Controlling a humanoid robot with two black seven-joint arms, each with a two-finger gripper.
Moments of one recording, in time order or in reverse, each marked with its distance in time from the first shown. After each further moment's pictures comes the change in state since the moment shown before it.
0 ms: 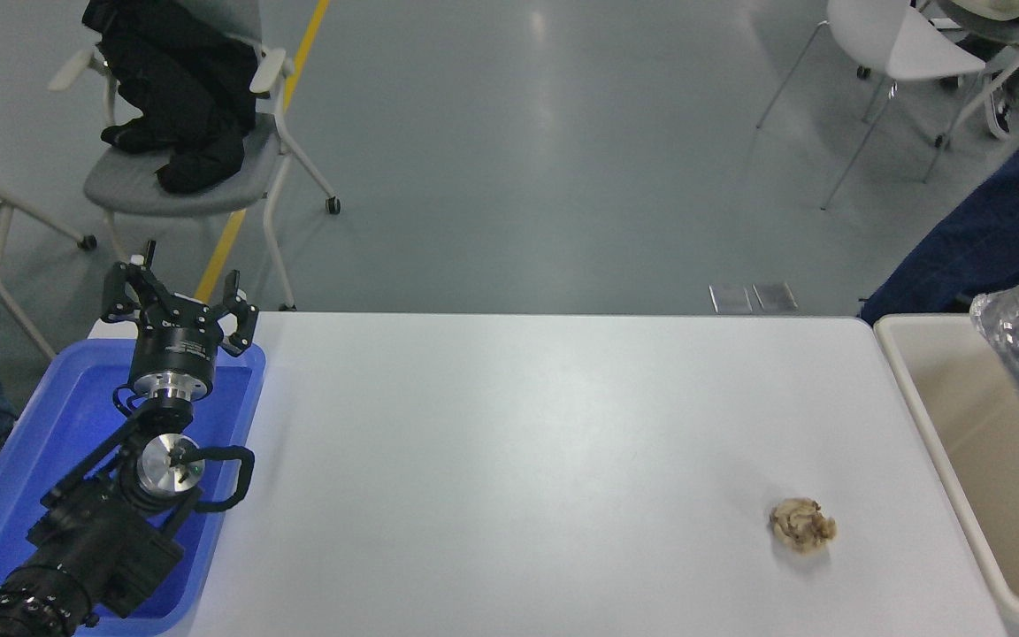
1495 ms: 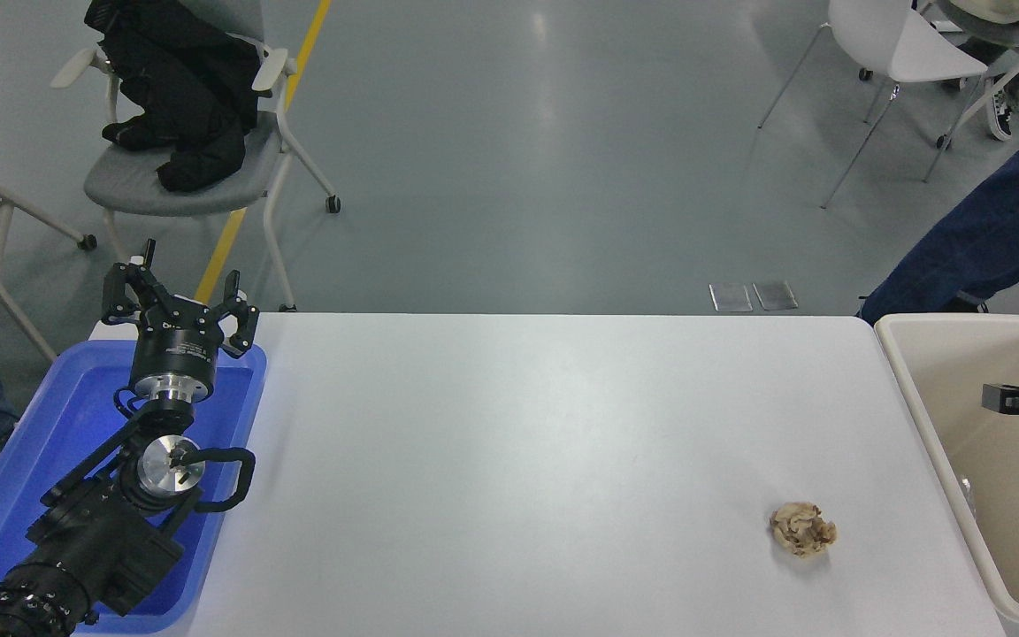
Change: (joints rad) left arm 0.000 0.000 0.001 0.000 0.000 0.000 -0.002; right arm -0.204 0.244 0.180 -0.194 0.371 -0.036 -0.155
